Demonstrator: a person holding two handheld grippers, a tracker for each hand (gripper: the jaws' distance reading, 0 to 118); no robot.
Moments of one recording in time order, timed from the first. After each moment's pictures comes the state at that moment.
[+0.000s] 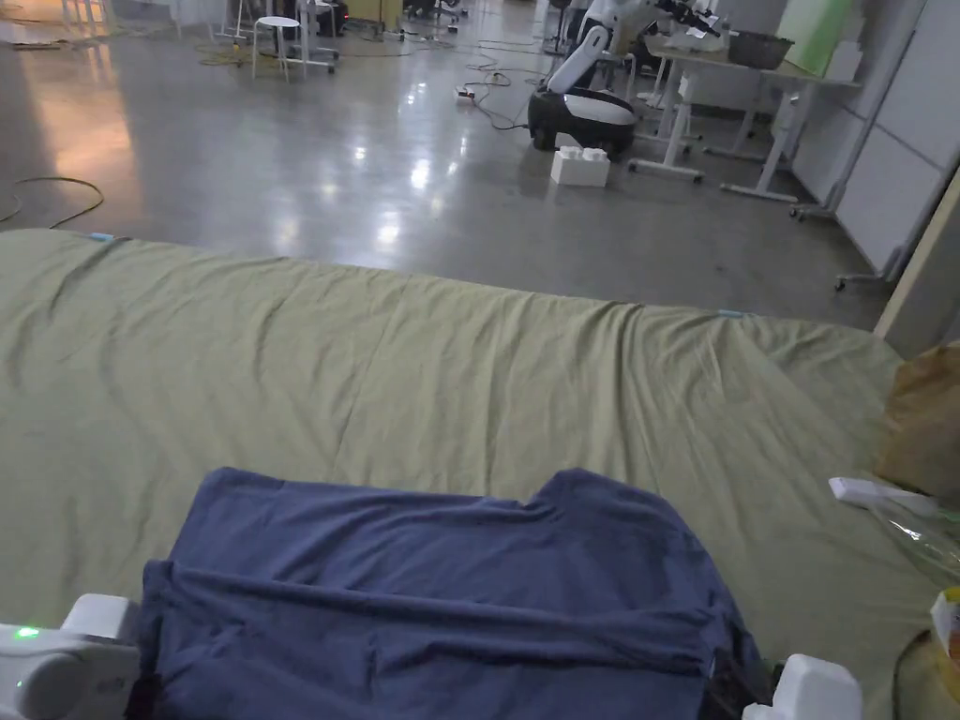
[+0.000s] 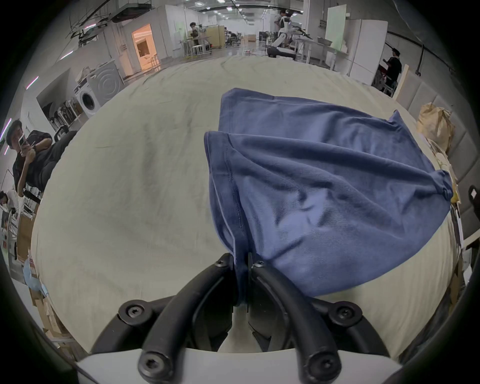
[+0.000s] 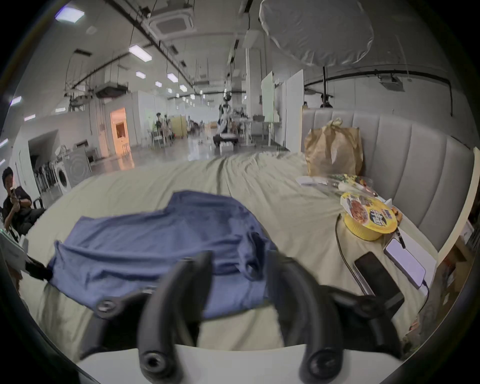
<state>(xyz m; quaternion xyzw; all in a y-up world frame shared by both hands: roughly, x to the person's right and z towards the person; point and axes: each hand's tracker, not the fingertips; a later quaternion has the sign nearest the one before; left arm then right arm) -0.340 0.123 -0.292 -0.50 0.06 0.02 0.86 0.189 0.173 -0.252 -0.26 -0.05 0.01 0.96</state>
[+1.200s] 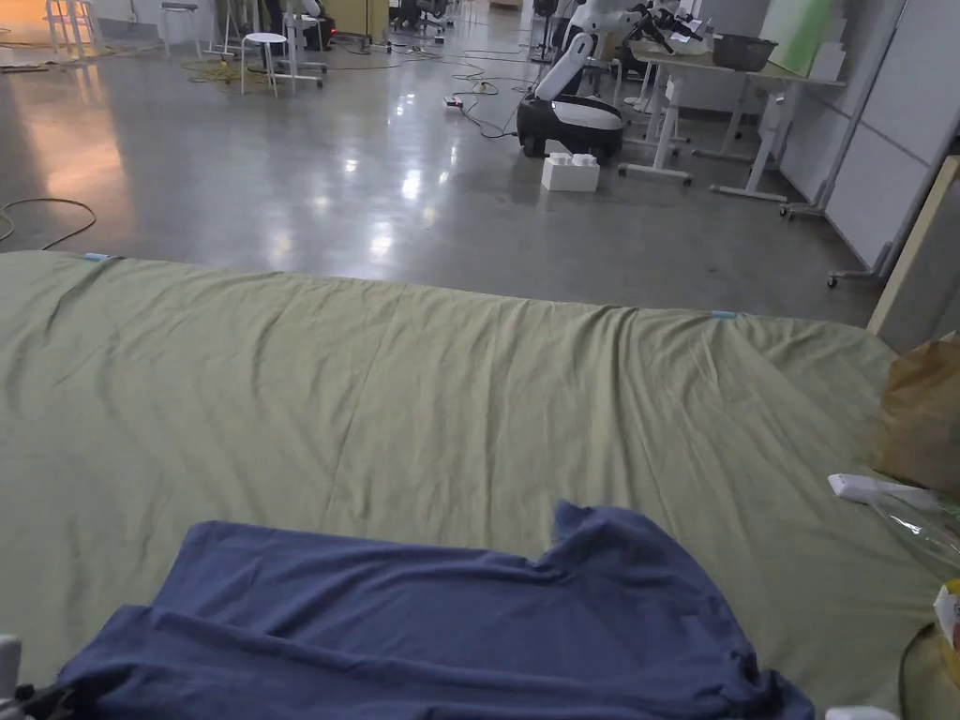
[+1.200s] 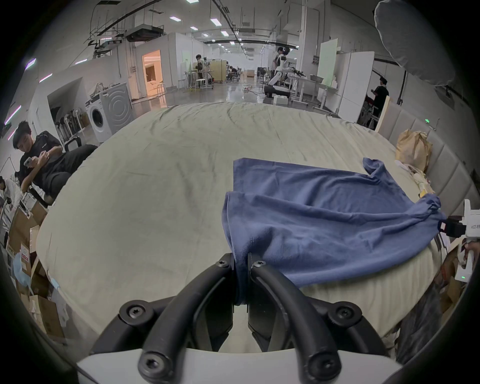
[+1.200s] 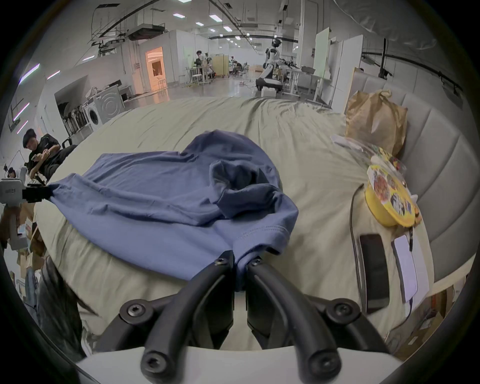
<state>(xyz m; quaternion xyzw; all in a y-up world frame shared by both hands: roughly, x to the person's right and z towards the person) -0.356 0.204 -0.189 -0.40 0.06 0.03 0.91 0.230 0.188 -0.219 -0.42 0.09 0.06 0.90</state>
